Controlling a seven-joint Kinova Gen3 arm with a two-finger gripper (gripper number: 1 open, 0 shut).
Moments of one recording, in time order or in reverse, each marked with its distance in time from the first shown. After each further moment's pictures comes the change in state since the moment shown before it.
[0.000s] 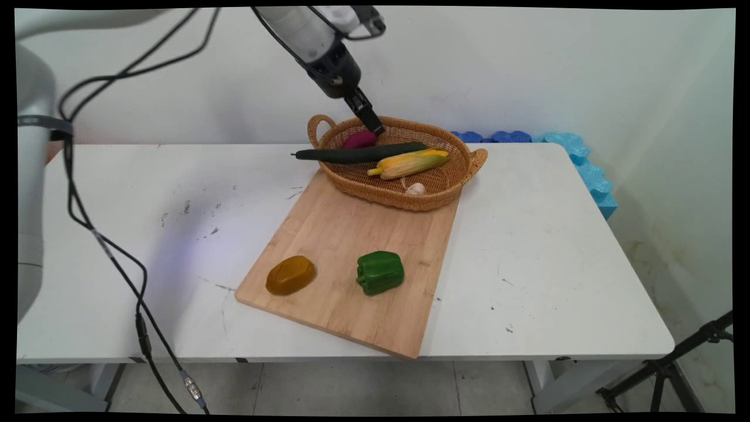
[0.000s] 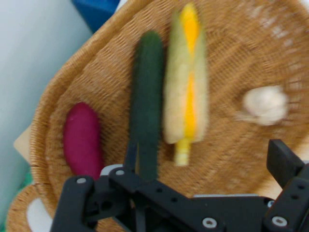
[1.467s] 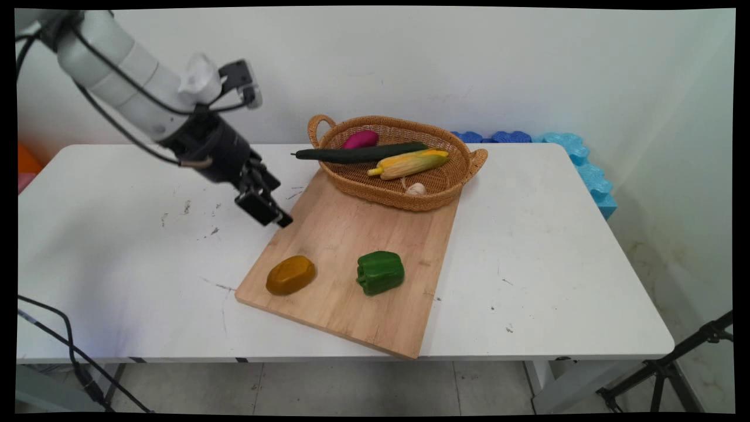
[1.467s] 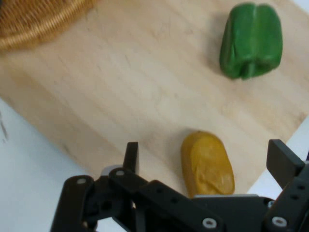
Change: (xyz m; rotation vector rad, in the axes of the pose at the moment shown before) arm -0.179 0.100 -0.108 -0.153 -0.075 -0.036
